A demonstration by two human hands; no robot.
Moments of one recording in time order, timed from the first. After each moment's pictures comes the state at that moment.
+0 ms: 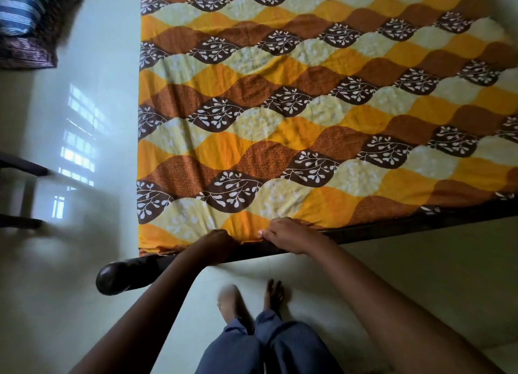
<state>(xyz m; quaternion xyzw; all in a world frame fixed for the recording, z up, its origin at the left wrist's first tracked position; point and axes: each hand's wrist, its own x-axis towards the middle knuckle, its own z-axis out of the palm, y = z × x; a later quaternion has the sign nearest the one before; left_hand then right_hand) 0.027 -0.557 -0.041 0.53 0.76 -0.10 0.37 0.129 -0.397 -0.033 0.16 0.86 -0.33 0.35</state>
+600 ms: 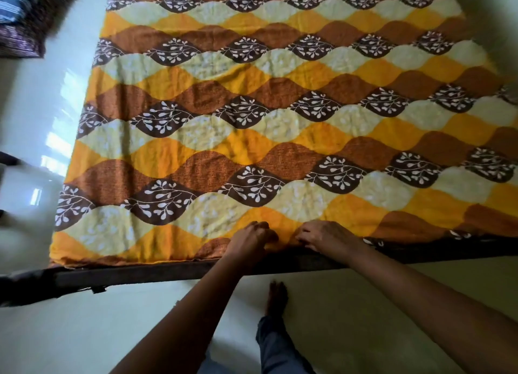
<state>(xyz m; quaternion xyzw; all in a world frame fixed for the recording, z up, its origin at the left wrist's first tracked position) 0.127 -0.364 -0.079 0.49 0.80 0.13 0.32 0.239 -0.179 -0.058 -0.07 0.97 -0.12 0.21</state>
